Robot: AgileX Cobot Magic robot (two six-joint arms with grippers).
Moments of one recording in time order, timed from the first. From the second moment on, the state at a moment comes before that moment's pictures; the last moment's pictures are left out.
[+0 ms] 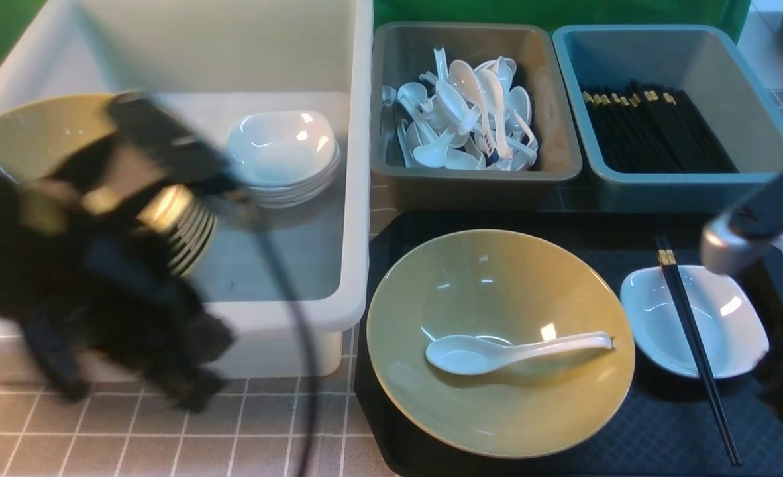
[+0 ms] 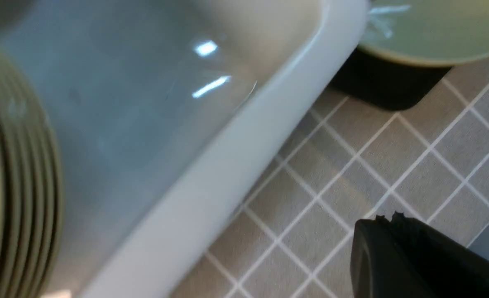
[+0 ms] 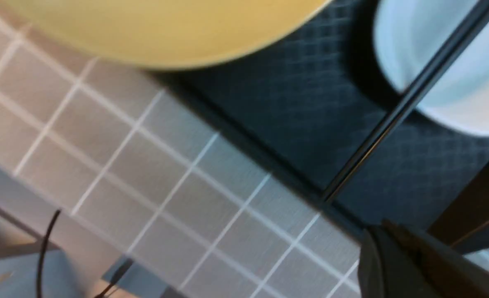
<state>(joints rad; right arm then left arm) 0.38 1.19 -0.99 -0.02 1.06 -0.15 -0.54 1.15 -1.08 -0.11 1.15 0.35</state>
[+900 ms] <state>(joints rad) 0.12 1.63 -1.07 0.11 0.75 -0.05 -0.78 1.38 -1.19 -0.10 1.06 0.34</state>
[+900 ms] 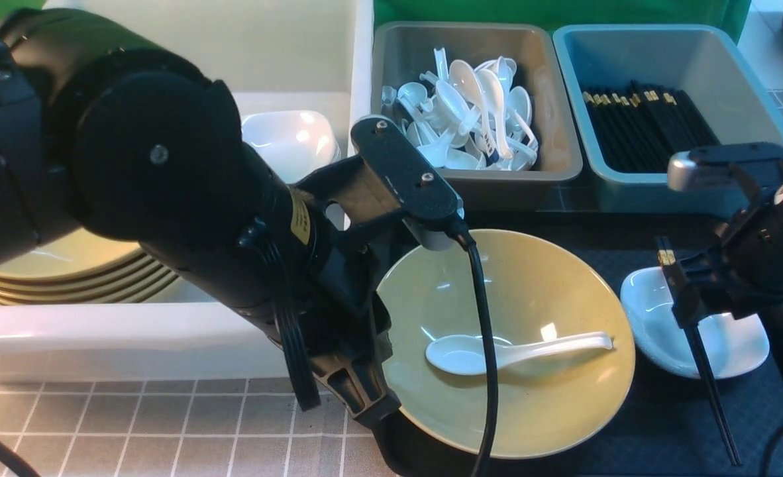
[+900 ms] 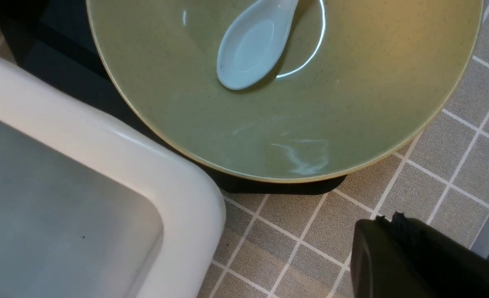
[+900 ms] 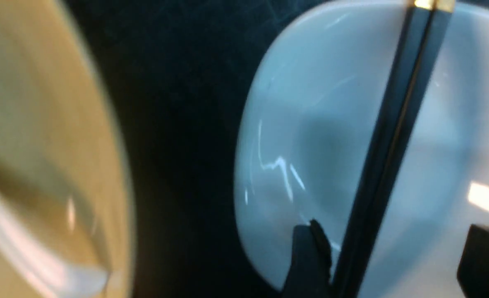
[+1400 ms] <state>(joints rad) 0.12 1.71 -1.09 0.11 0.71 -0.05 -0.78 1.38 -1.18 -0.10 1.04 0.34</state>
